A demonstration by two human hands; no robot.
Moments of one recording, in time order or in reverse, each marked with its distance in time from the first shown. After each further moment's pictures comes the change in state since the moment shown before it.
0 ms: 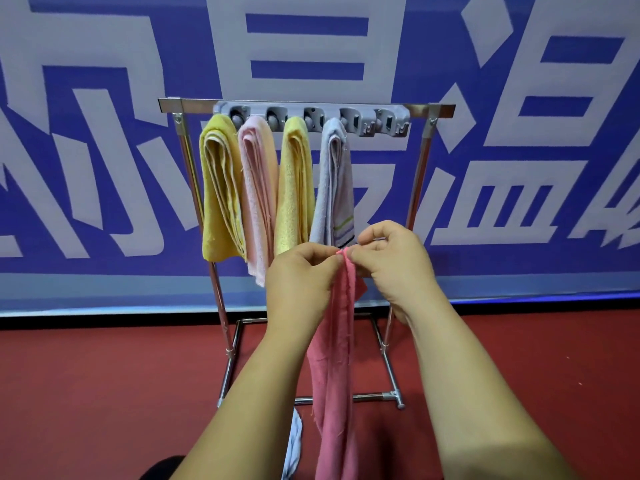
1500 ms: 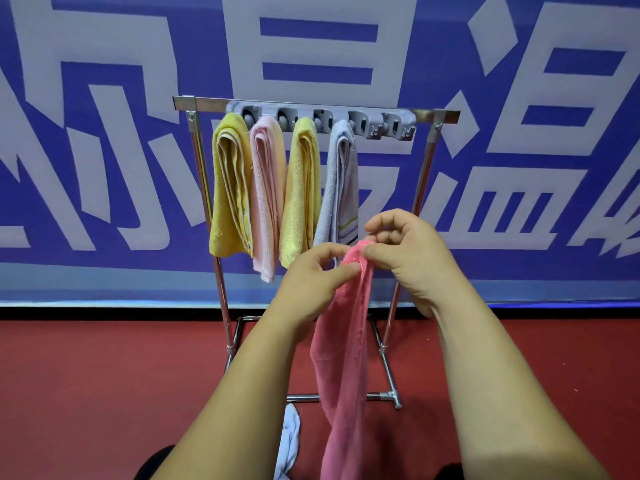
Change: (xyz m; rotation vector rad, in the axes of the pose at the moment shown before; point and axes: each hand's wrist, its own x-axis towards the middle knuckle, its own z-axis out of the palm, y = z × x) left_hand 0.000 -0.007 -0.013 -0.070 -0.341 -0.058; right_hand -0.013 -0.022 -0.022 0.109 -0.173 -0.091
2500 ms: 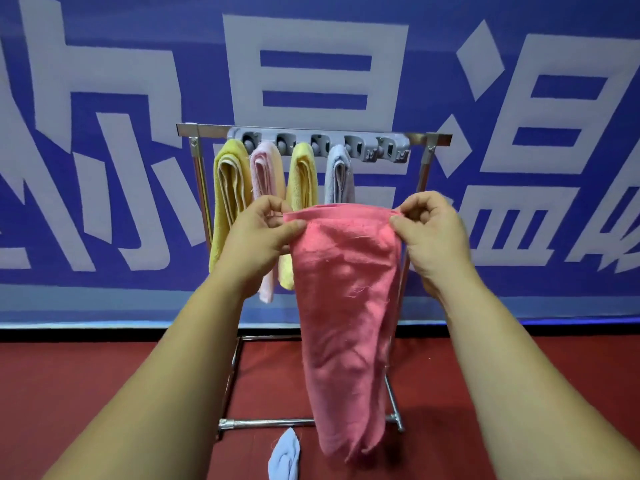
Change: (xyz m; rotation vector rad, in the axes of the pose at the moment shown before) left_hand 0.049 0.059 -0.070 0.020 0.139 0.155; right_hand 0.044 -0.013 -0.028 -0.124 0.364 -0.170
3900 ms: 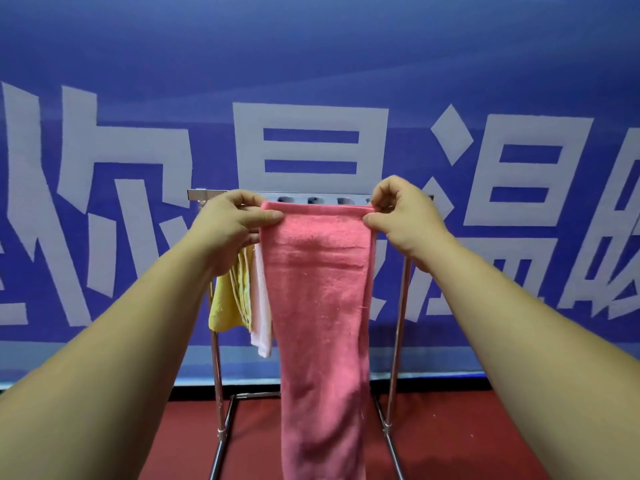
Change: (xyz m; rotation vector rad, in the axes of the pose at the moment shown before) left_hand 0.033 0.114 -0.036 -0.050 0.008 0.042; right_hand 0.058 -0.107 0.002 -0.293 -0.204 -0.228
